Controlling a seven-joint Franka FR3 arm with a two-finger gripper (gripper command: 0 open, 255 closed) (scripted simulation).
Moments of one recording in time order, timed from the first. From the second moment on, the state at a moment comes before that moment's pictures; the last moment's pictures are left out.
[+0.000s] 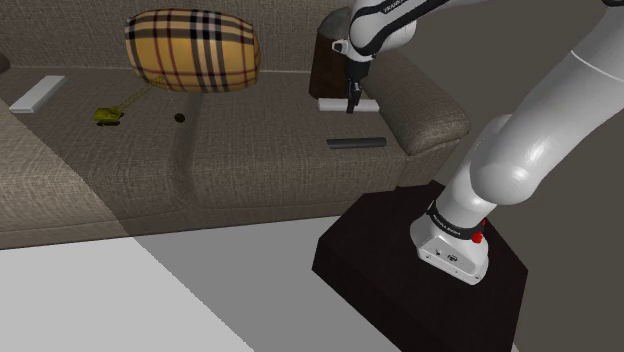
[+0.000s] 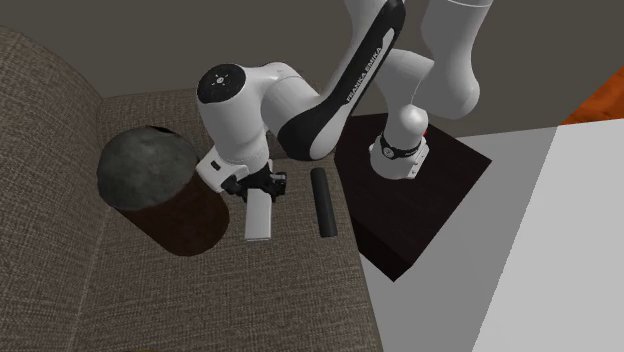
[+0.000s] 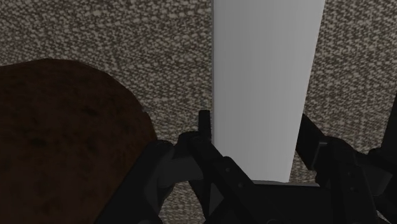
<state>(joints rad) 0.12 -0.15 -0.37 -2.43 -0.09 2.28 -0.94</state>
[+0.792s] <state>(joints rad) 0.12 -0.24 -0.35 -2.34 -0.11 2.11 -0.92</state>
